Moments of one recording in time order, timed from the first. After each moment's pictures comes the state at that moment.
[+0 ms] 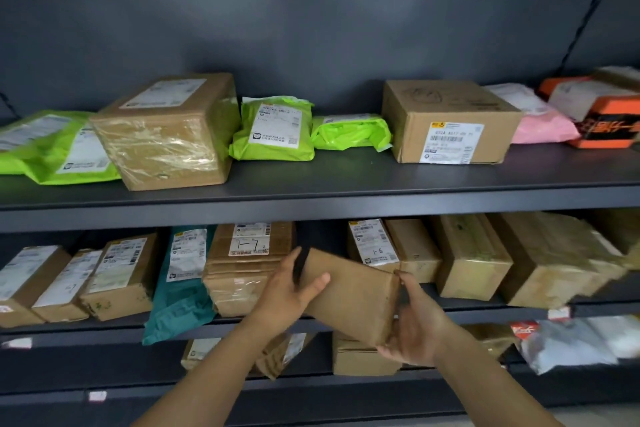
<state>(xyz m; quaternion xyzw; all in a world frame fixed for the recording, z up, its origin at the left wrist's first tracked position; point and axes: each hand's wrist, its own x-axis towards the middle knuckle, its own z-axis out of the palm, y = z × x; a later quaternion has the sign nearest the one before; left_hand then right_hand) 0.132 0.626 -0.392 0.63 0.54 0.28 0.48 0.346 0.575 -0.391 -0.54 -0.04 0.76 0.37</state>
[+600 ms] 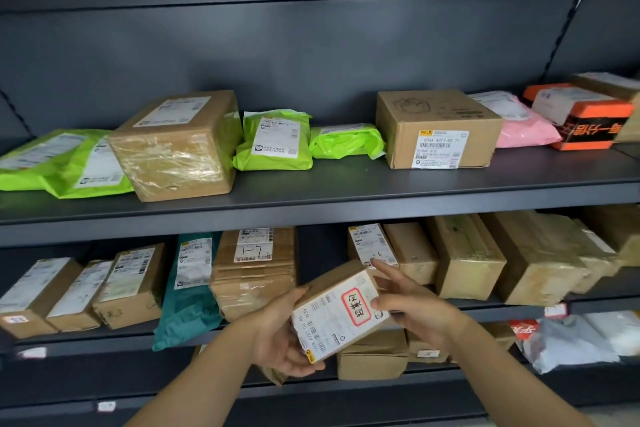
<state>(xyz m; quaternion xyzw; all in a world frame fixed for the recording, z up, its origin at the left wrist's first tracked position) 0.119 0.615 -0.384 0.28 0.57 0.06 0.77 0.357 0.573 -0.383 -0.52 -0.41 0.66 0.36</state>
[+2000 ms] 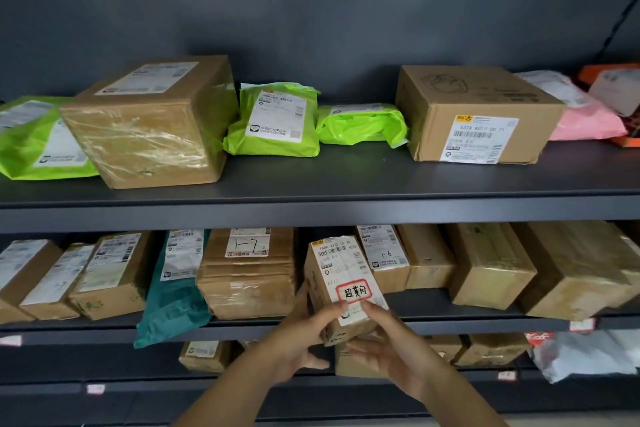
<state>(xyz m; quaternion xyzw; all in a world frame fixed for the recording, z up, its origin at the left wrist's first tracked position) 0.155 0.620 -0.417 0.41 0.51 0.21 0.72 0.328 0.586 -0.444 -0.51 -0.20 0.74 0.40</state>
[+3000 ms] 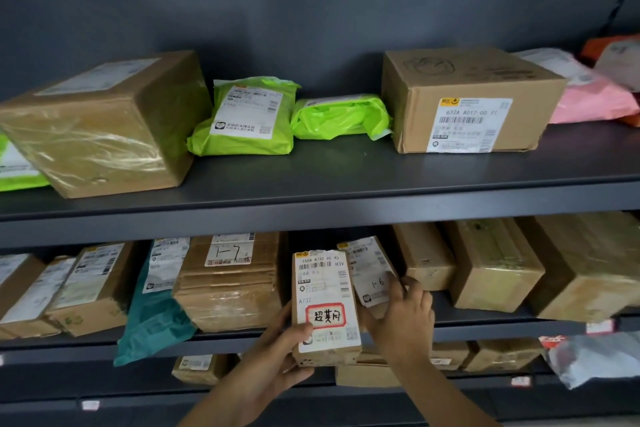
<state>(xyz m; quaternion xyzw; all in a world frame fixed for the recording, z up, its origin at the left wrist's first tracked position) 0.140 0.613 -0.441 0.36 0.52 0.27 0.73 0.344 0.631 -0.500 -0.82 -0.54 0.07 0.20</state>
